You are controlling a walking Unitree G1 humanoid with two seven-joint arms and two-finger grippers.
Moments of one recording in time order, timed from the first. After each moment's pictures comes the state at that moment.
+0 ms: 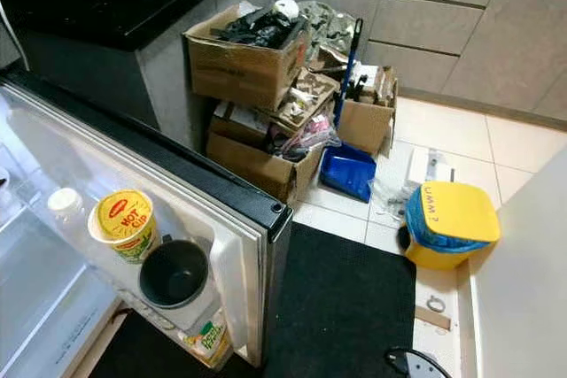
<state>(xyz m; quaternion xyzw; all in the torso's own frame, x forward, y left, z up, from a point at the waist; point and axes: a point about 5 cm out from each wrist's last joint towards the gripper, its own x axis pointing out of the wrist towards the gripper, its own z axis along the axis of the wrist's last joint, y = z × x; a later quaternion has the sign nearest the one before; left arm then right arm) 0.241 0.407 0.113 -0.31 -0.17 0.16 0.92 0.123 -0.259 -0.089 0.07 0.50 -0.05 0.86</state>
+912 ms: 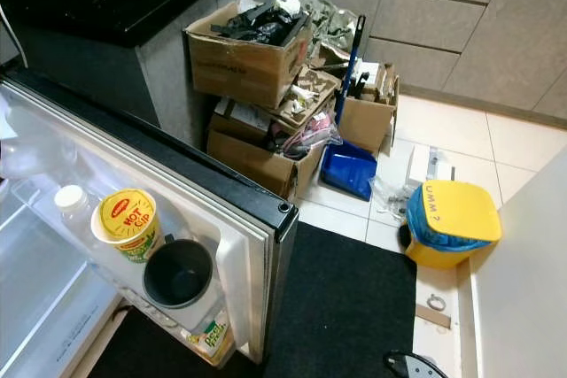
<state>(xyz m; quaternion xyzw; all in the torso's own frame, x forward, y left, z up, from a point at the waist) 0.282 0.374 0.182 -0.14 -0.14 -0.12 0.97 0.123 -0.258 -0.090 0.07 0.50 -0.05 0.86</state>
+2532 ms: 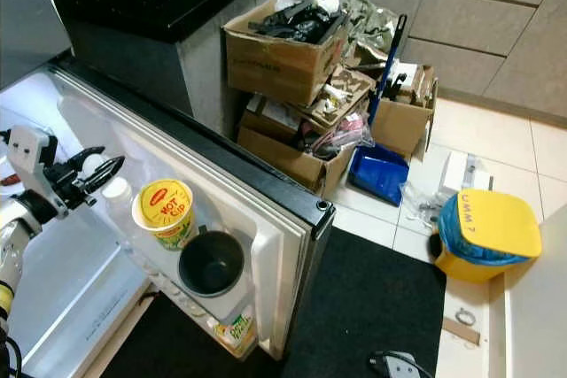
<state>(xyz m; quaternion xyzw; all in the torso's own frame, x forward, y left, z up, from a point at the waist) 0.331 0.281 0.159 0.07 -0.02 -0.23 0.97 0.125 -0.237 -0.091 0.08 0.48 0.04 0.87</state>
